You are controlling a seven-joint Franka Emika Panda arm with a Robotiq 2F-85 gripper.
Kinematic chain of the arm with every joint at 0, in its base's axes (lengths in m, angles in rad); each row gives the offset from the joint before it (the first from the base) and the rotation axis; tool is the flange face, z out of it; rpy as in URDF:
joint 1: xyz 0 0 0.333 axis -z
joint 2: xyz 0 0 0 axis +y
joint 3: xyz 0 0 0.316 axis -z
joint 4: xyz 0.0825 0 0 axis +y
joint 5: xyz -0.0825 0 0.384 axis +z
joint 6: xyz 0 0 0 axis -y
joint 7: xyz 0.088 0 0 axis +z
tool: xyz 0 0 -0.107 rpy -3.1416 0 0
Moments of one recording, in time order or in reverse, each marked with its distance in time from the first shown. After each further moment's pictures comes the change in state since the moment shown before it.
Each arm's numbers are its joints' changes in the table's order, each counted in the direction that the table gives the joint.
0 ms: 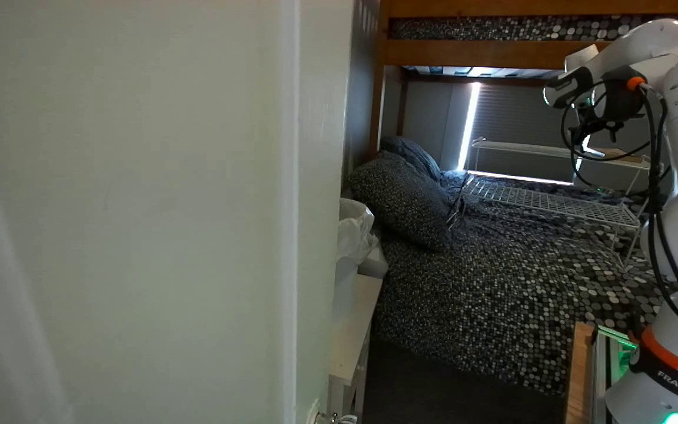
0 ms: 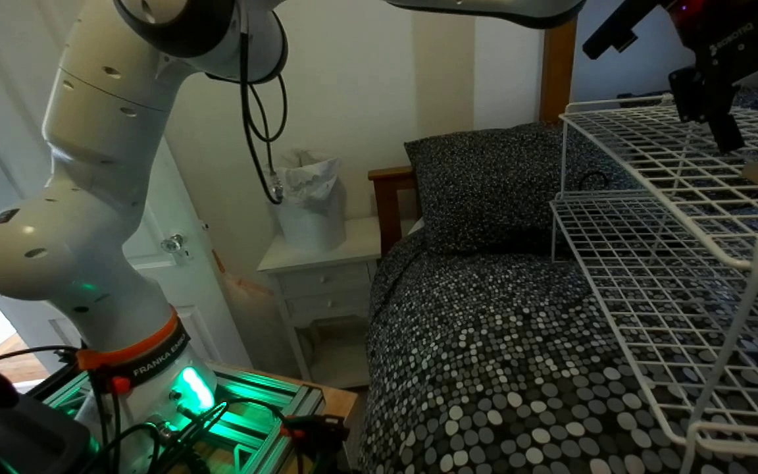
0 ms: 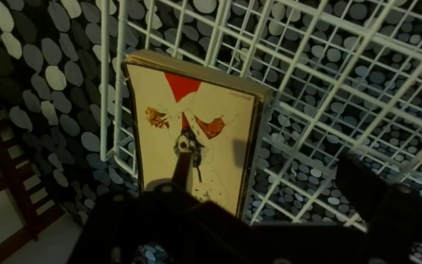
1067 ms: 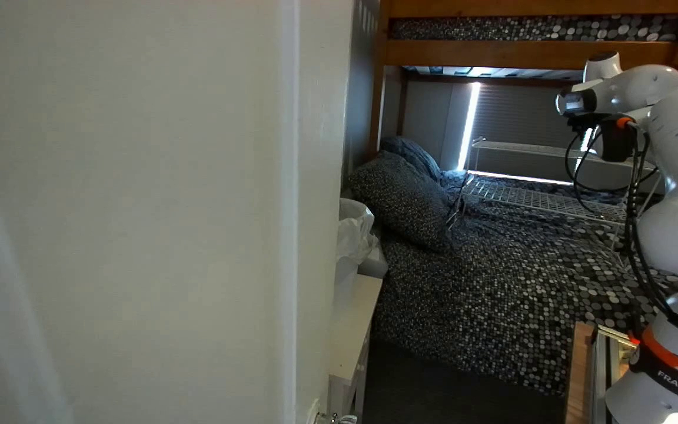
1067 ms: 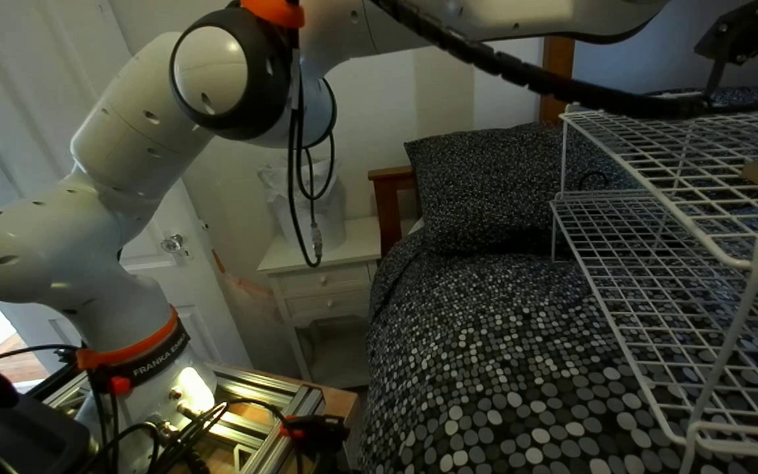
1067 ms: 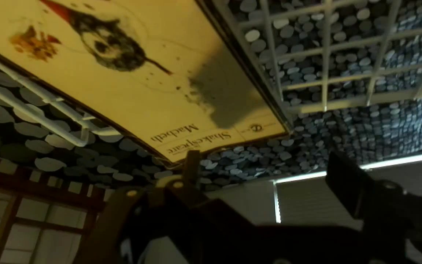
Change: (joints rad) arm 0.190 0.294 -0.033 -0.417 0.197 0.256 -0.590
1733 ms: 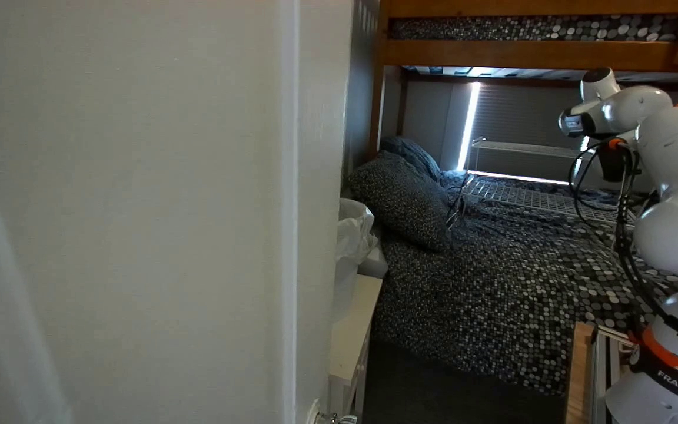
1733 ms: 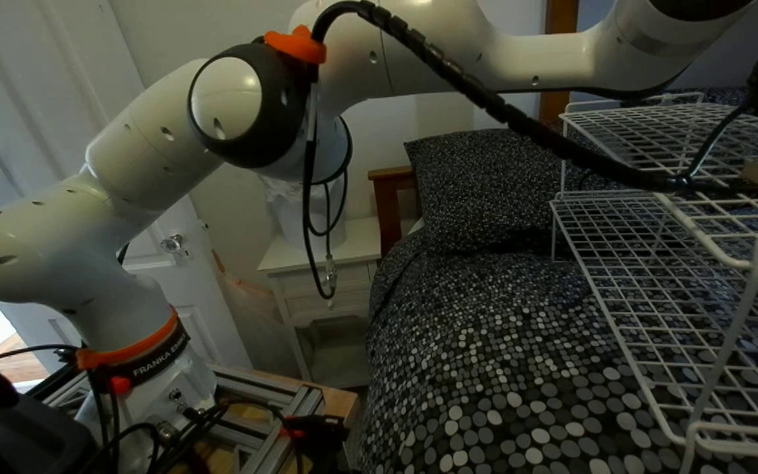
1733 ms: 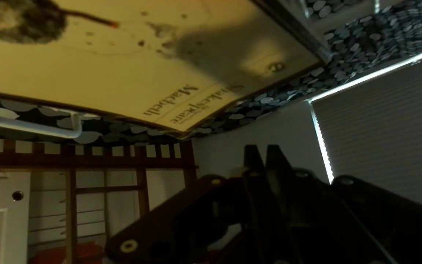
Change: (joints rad) arm 0.006 0.133 0.153 -0.089 -0.038 0.212 -0.366
